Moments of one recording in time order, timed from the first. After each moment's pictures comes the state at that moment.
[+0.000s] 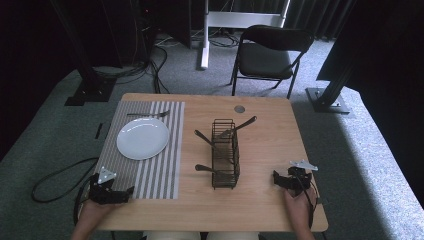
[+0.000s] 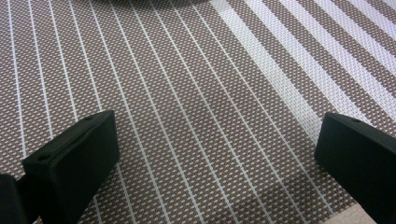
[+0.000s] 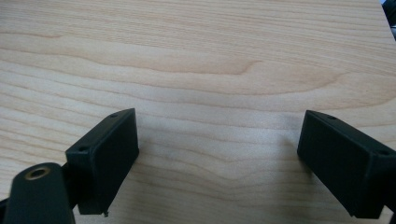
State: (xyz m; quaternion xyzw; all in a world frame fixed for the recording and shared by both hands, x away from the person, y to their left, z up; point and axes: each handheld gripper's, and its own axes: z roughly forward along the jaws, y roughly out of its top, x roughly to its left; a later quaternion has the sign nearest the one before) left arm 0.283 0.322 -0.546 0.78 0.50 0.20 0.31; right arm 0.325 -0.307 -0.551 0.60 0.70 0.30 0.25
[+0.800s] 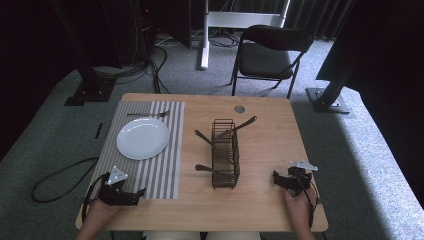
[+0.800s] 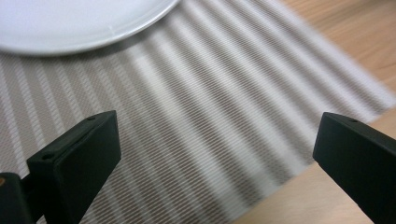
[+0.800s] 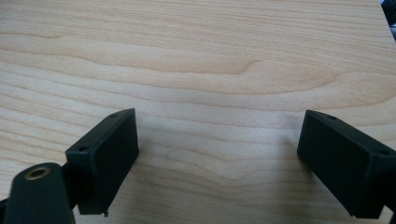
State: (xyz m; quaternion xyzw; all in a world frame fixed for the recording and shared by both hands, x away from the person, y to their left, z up) left arm 0.273 0.277 -0.516 0.81 0.44 0.18 0.33; right arm 0.325 -0.307 -0.551 0.60 0.69 0.30 0.25
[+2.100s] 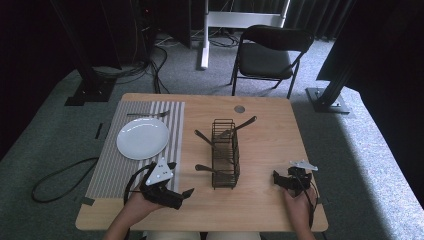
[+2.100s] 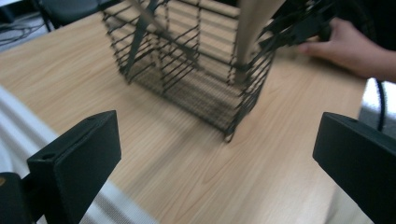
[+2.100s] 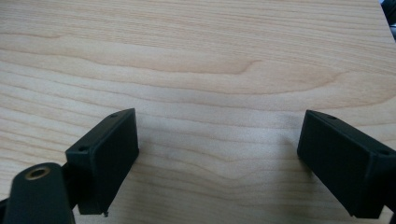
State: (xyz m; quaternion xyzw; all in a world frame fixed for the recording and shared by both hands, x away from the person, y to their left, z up) left arm 0.254 0.143 -0.421 0.83 0.26 0.15 0.46; right arm 0.325 -0.307 -0.551 0.60 0.69 0.30 0.25
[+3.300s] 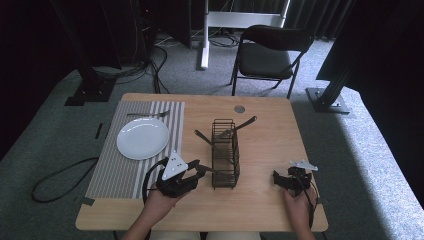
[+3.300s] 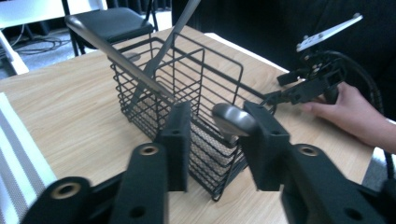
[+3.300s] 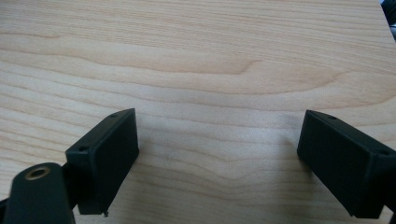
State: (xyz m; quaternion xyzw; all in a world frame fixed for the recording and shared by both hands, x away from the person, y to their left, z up) left arm 0.255 0.103 -0.402 0.78 0.33 0.18 0.50; right arm 0.325 -0.307 -0.551 0.60 0.70 0.30 0.25
